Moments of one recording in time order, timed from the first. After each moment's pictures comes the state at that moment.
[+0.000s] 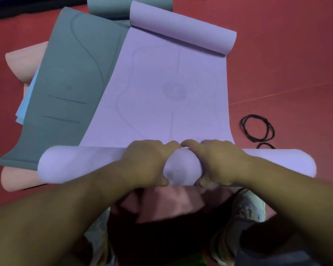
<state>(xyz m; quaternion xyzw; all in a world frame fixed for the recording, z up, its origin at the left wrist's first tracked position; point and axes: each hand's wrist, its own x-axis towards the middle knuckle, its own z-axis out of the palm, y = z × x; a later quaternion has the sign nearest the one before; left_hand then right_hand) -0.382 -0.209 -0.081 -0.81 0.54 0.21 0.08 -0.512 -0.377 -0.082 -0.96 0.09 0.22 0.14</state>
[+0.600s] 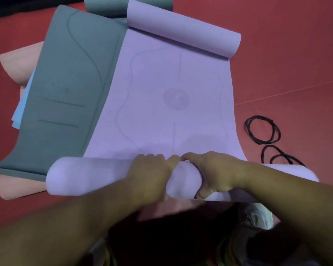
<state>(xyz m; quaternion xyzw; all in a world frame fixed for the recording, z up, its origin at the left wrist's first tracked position) -0.381 -0.209 -0.119 -0.81 0.54 0.19 0.13 -0.487 -0.381 -0.113 -0.91 0.09 0.32 0.25</state>
